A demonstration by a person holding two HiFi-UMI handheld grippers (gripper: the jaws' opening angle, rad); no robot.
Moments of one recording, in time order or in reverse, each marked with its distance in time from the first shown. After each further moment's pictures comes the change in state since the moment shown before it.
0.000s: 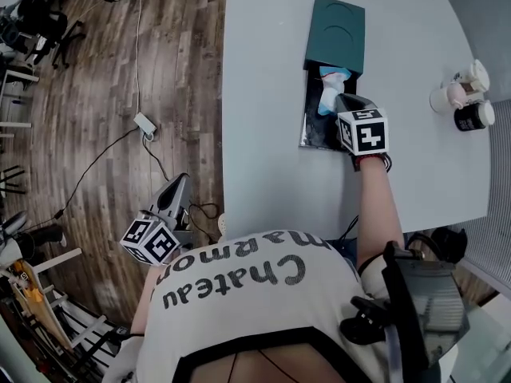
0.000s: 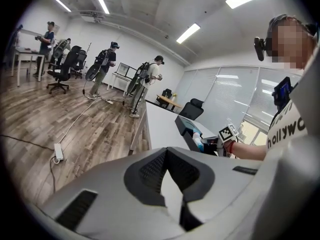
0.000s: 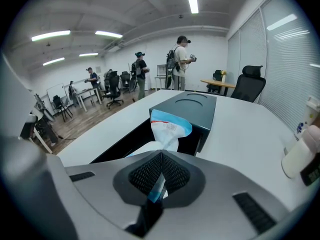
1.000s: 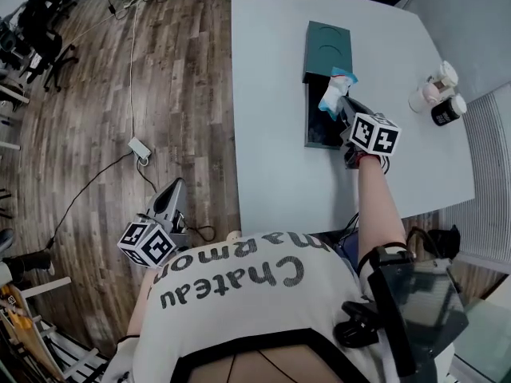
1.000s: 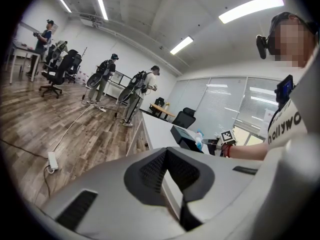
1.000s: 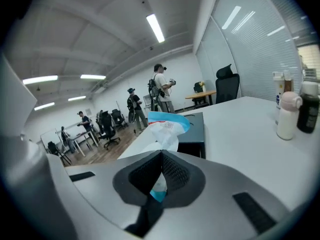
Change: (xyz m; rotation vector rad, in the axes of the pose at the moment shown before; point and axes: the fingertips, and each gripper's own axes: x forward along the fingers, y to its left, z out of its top) left arm -0.059 0.032 0.023 0.030 -0.100 -0.104; right arm -0.058 0.011 0.033 0.329 -0.321 0.016
